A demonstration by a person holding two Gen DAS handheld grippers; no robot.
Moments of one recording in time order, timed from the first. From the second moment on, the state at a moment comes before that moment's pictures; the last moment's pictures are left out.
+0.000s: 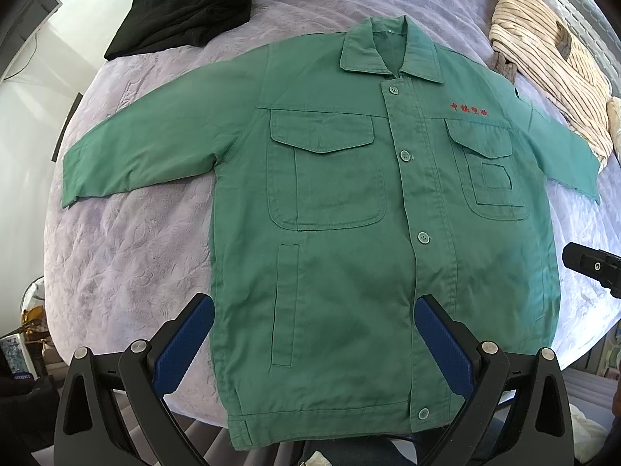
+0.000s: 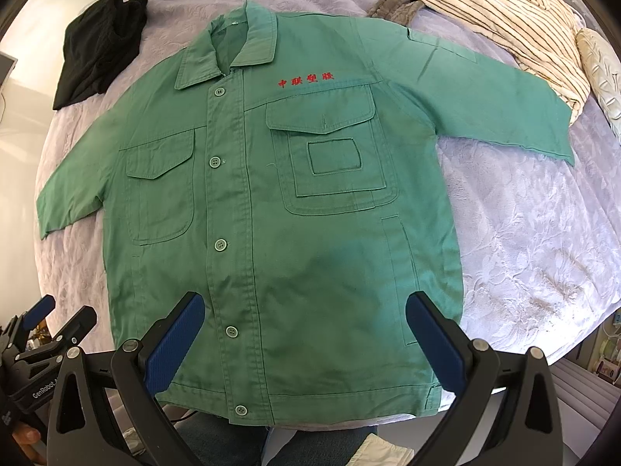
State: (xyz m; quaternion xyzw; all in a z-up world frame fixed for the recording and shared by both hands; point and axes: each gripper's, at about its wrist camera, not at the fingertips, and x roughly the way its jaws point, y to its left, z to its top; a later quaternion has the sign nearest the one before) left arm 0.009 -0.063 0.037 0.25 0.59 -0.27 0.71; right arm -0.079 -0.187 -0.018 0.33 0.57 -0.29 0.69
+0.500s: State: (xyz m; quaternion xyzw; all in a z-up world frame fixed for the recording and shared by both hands) left arm 0.015 -0.051 0.027 0.26 0.59 -0.27 0.71; right arm -0.078 -0.187 -0.019 0.33 0.57 -0.29 0.69
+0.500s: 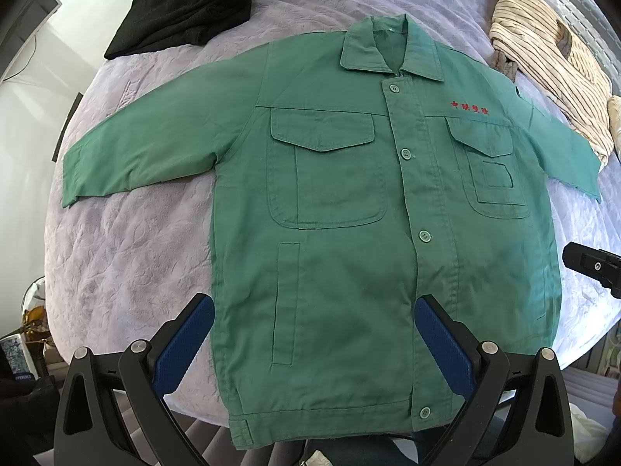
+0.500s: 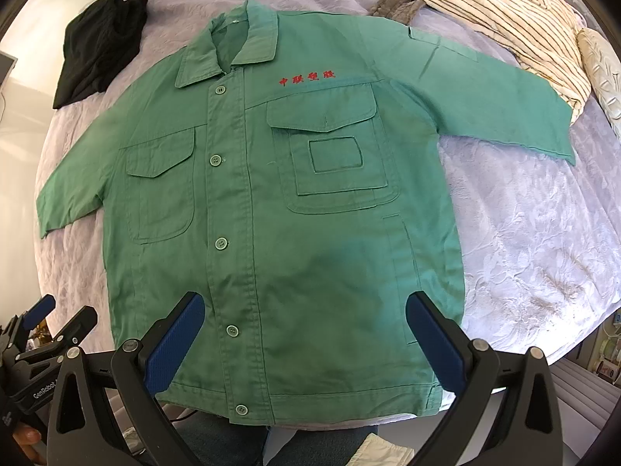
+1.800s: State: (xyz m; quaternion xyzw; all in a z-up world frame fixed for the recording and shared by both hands) left arm 0.014 -0.039 0.016 0.26 0.60 -0.28 0.71; right arm -0.078 -0.187 -0.021 0.33 0.58 -0.29 0.69
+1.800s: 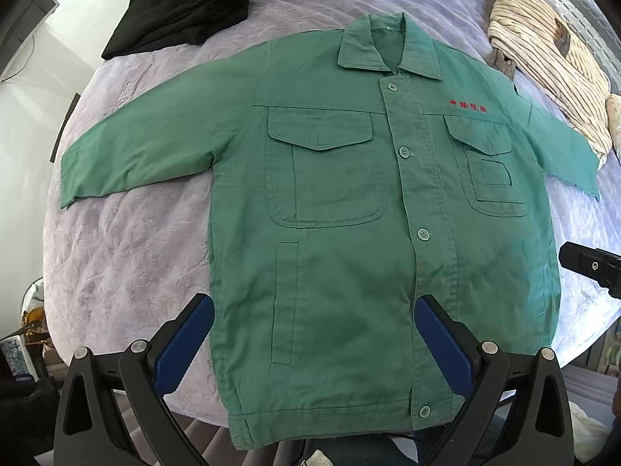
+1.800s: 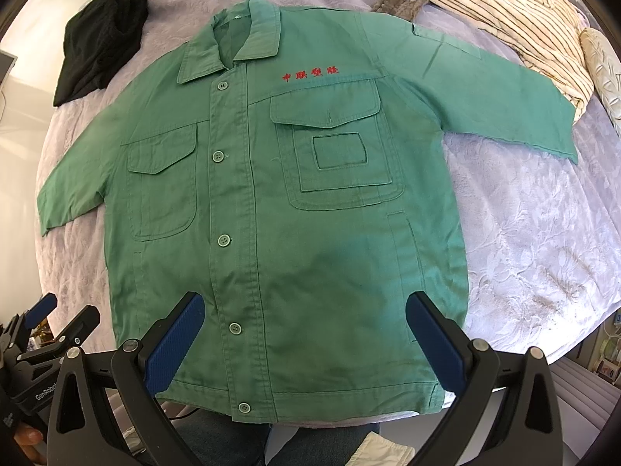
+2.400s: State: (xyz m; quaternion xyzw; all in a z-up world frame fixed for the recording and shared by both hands) left arm 0.061 -0.003 -0.004 0.17 0.62 -0.30 0.71; right arm -0.076 -0.179 -0.019 0.38 0.55 -0.27 0.69
